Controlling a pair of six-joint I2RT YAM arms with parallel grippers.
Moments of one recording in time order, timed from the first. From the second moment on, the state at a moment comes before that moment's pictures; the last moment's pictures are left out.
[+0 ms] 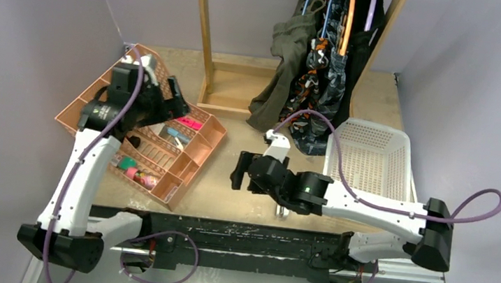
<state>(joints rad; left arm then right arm) -0.09 1.09 1.33 -0.96 0.13 -0.48 1.24 1.28 1.01 -0.48 0.49 0.98</state>
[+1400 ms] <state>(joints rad) -0.43 1.96 1.42 -0.69 -0.17 -0.49 1.24 0.85 0.98 -1.00 0.70 1.34</state>
